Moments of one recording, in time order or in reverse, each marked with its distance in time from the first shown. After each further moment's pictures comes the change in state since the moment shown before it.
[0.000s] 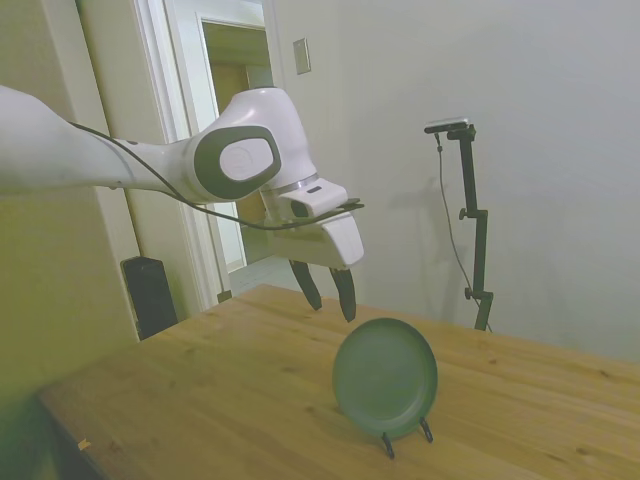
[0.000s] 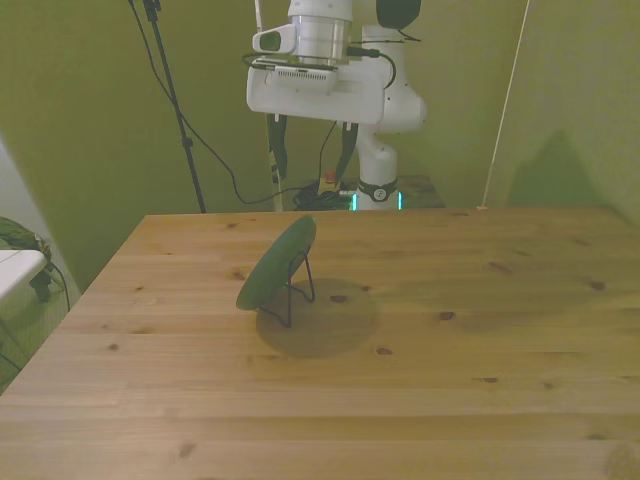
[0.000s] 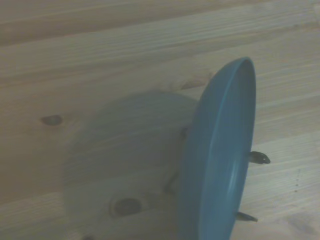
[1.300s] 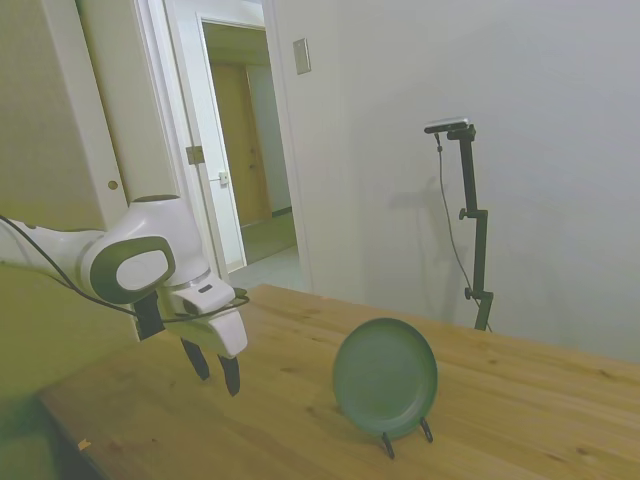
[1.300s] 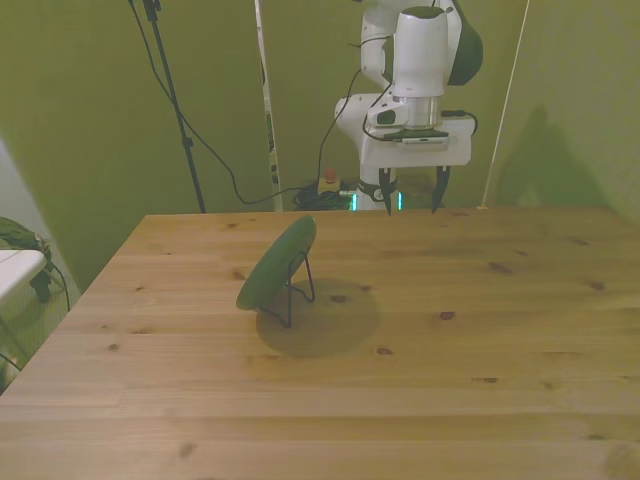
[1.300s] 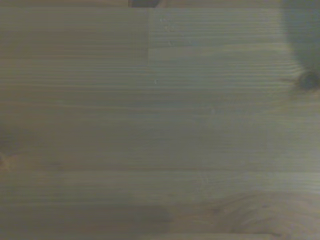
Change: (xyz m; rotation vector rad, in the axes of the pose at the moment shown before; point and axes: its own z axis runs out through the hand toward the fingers) arm -0.225 0.014 0.085 0.052 -0.133 -0.233
